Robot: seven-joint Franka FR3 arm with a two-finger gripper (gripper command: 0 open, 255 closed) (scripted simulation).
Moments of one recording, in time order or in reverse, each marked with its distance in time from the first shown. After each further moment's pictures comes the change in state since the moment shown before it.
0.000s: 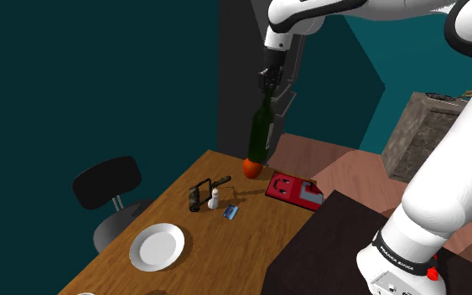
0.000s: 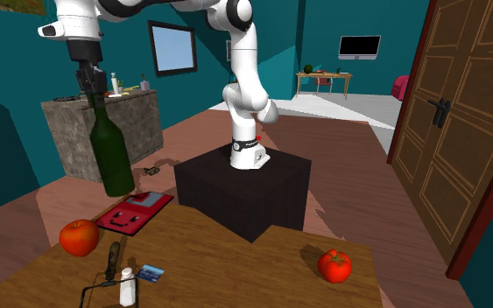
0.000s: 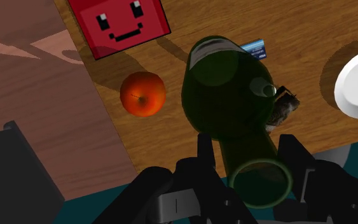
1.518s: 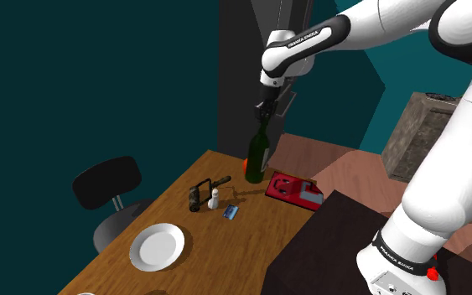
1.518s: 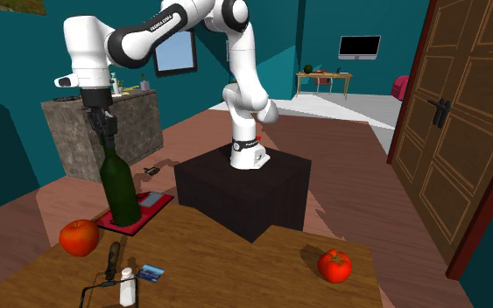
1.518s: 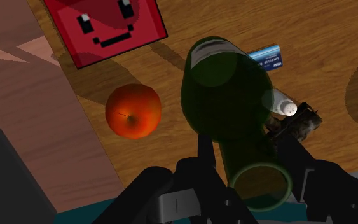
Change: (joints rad) arm 0.003 0.061 0.002 -0.240 0.004 0.301 -0.012
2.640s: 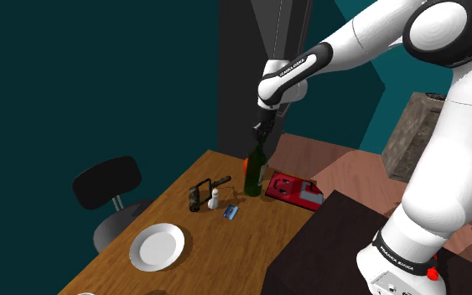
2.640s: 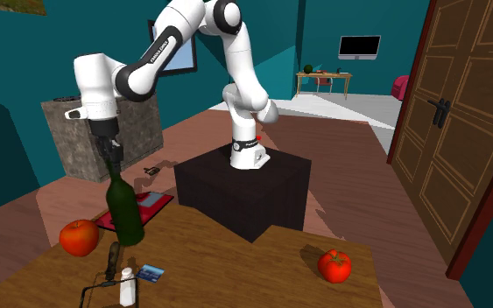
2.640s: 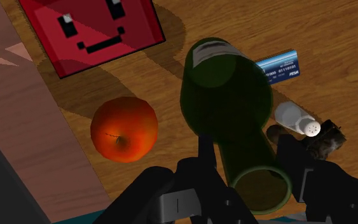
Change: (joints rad) arm 0.000 0.112 0.001 -0.100 0.004 0.212 -0.012
